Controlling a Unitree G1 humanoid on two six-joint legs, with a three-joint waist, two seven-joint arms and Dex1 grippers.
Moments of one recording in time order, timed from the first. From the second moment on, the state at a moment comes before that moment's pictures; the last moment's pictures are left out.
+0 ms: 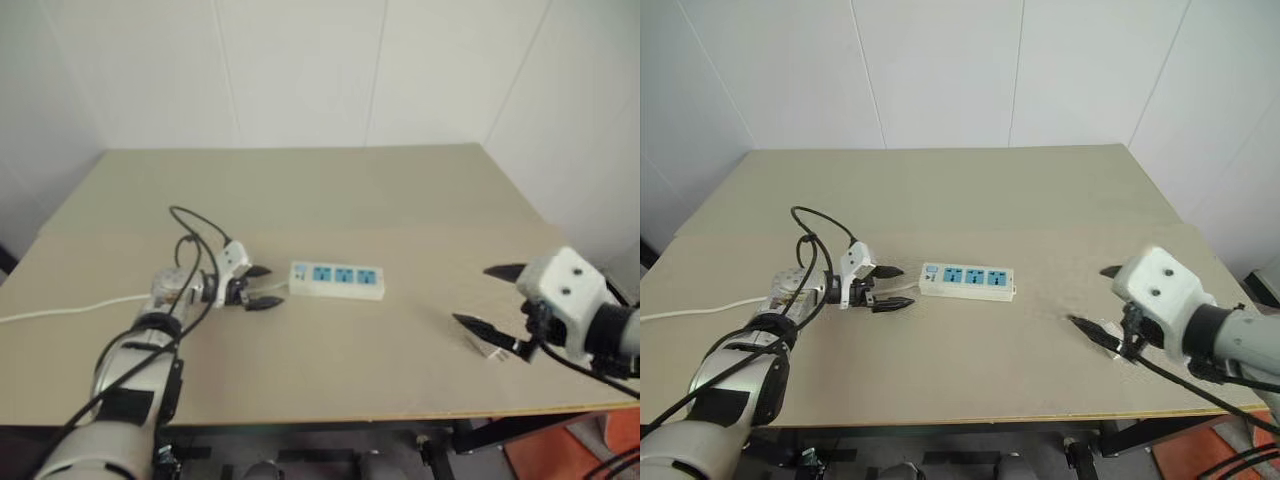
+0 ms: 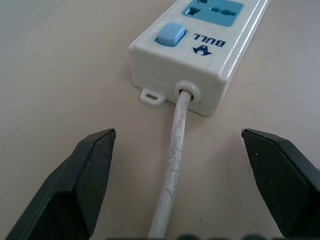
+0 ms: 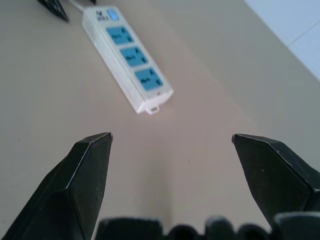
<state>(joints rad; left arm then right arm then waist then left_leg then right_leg) -0.99 0.46 -0.05 1.29 0.02 -0.31 -1.23 -0.08 -1.01 -0.49 -0.91 0.53 0.92 0.73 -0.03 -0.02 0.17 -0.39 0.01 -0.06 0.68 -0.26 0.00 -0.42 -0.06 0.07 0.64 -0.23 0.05</state>
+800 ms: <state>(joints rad) -0.82 0.42 0.02 0.85 -0.03 -0.04 -1.19 -0.15 -1.03 -0.21 -0.92 0.49 0.99 0.58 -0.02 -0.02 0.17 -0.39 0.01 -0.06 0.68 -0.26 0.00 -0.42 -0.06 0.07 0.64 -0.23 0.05</state>
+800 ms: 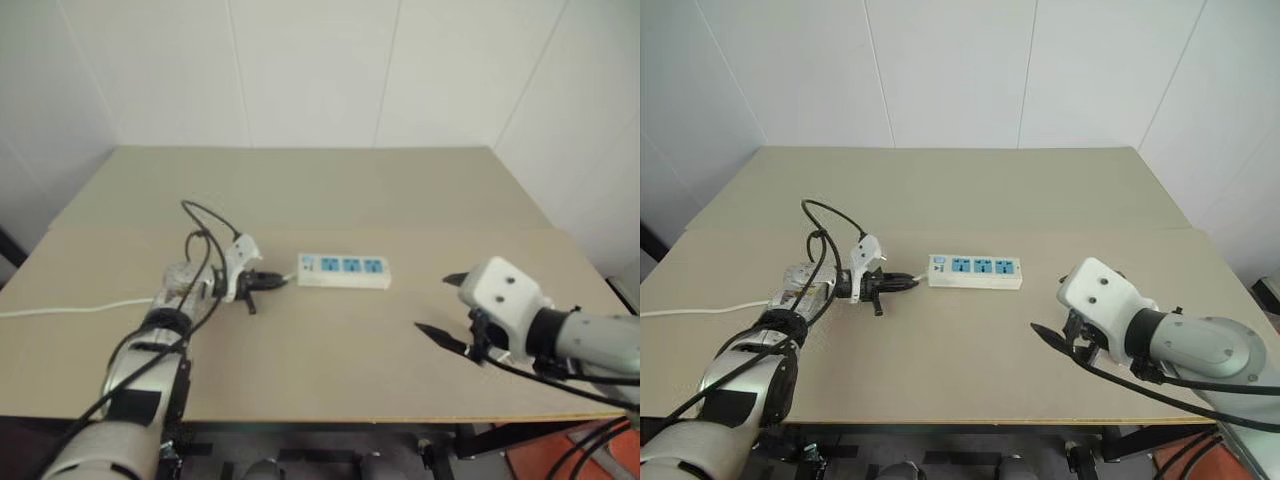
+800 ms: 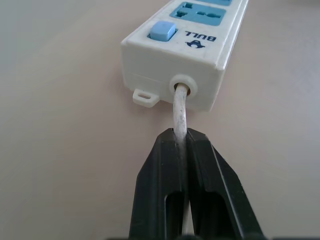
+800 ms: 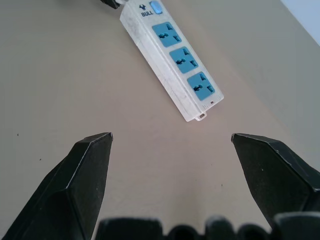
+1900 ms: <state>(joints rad) -0.38 0.59 0.08 -0.18 -0.35 0.59 -0.96 -0.12 -0.96 -0.06 -0.79 0.36 0.85 0.59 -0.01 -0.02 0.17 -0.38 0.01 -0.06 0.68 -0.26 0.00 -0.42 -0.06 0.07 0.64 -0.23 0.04</state>
